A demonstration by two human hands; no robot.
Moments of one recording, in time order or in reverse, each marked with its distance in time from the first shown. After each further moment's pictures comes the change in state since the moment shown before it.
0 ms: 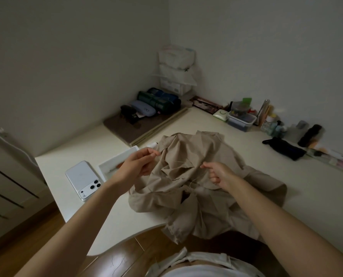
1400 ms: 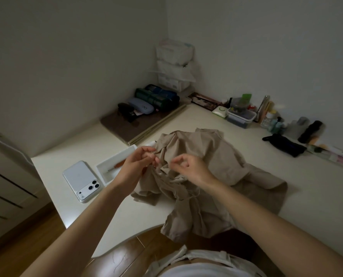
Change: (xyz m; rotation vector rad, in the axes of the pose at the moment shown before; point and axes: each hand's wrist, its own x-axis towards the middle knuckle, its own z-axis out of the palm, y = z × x) left_hand 0.010 -0.011 0.001 -0.090 0.099 0.035; right_hand -0.031 -0.010 0.061 -0.474 -0.175 -0.554
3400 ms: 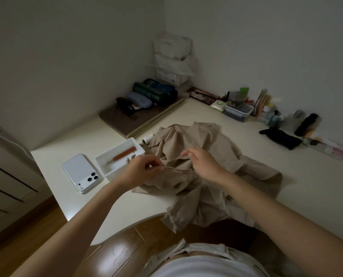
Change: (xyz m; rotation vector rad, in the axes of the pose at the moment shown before) left_hand -0.013 -0.014 0.001 0.995 -0.191 0.174; right_hand -0.019 0.003 -0.024 -0.358 0.037 -0.005
